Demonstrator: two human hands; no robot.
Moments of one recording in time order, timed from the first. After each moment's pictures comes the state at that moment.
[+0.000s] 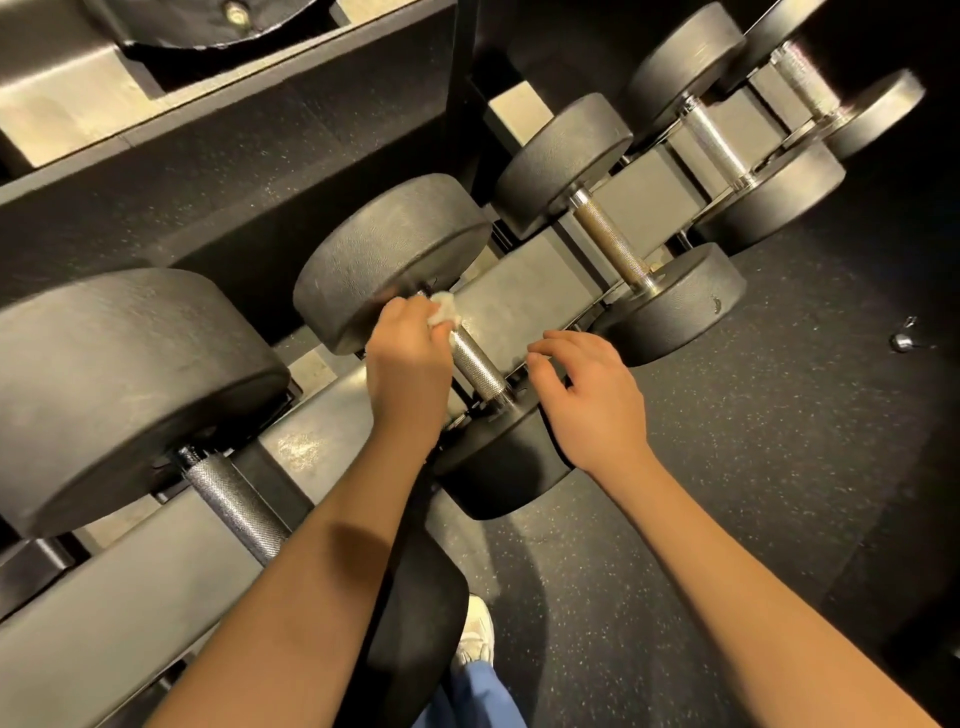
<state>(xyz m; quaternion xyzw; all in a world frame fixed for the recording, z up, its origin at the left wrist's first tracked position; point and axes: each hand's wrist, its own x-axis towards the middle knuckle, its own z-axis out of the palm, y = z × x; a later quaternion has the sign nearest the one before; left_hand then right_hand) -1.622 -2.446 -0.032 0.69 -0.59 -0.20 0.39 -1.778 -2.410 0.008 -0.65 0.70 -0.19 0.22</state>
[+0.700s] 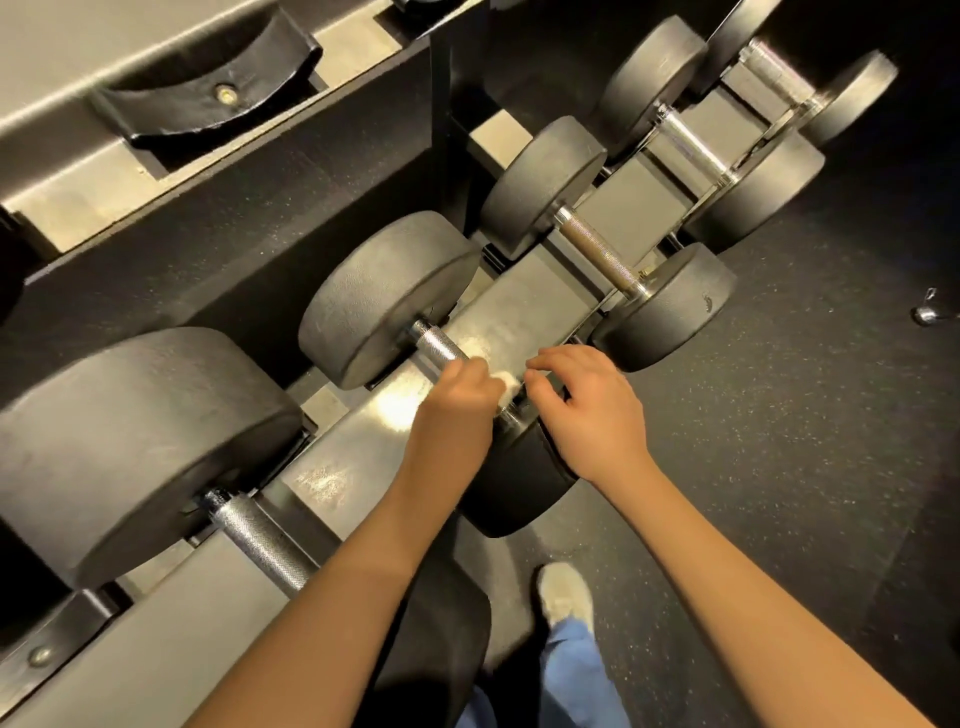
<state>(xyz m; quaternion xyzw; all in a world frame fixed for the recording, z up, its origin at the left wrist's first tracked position) -1.634 -2.427 -0.039 0.50 -0.82 -0.09 0.26 -1.779 -2.409 0.005 -0.64 0.70 -0.21 0.21</state>
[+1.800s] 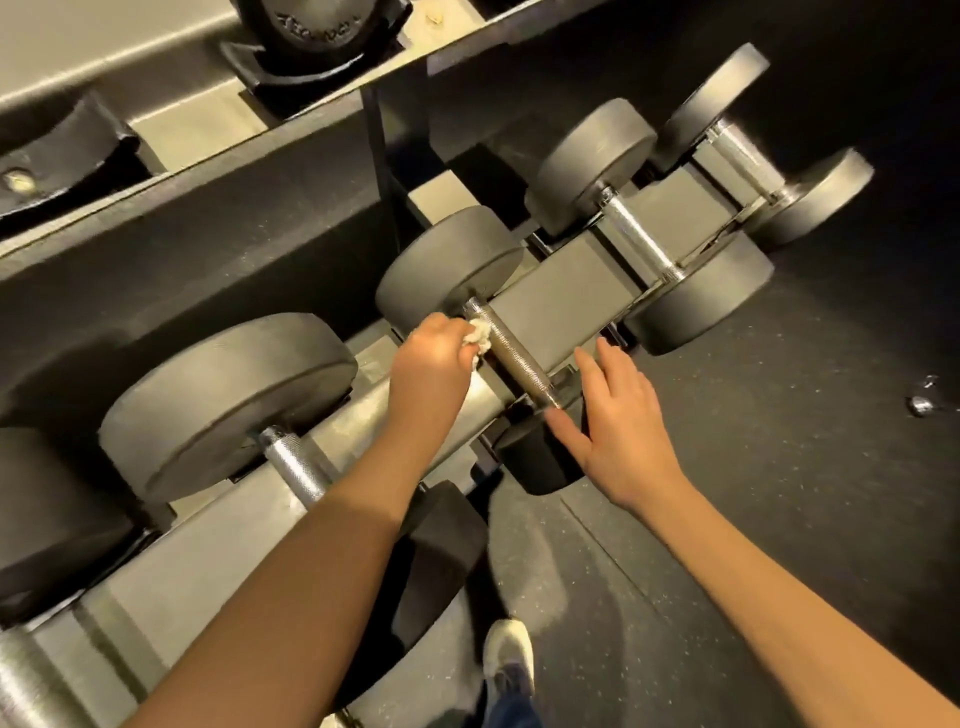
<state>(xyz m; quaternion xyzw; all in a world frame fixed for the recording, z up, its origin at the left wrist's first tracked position) -1.762 -2.575 -0.036 0.63 -0.70 -0.17 0.29 -1.955 -2.515 -0.017 -0.74 0.66 -0.07 0.14</state>
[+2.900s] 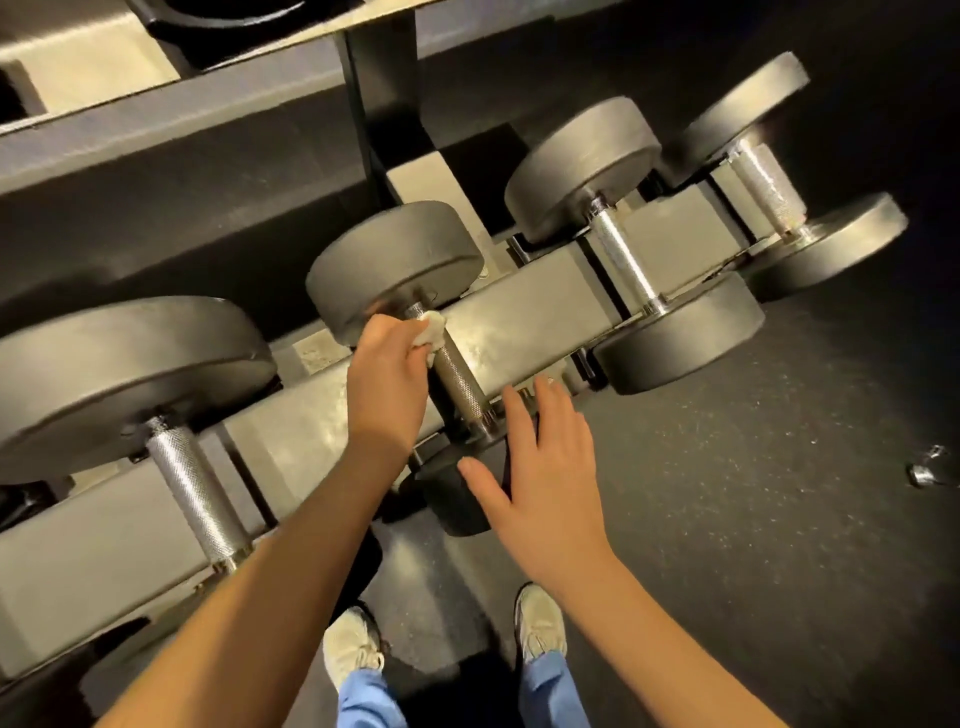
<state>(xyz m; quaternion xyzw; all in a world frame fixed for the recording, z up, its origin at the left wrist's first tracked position) -1.810 -2.581 -0.048 0.72 -0.54 -0.23 0.37 -1.965 -2.516 -0.023 -0.76 0.61 -0.09 0.18</state>
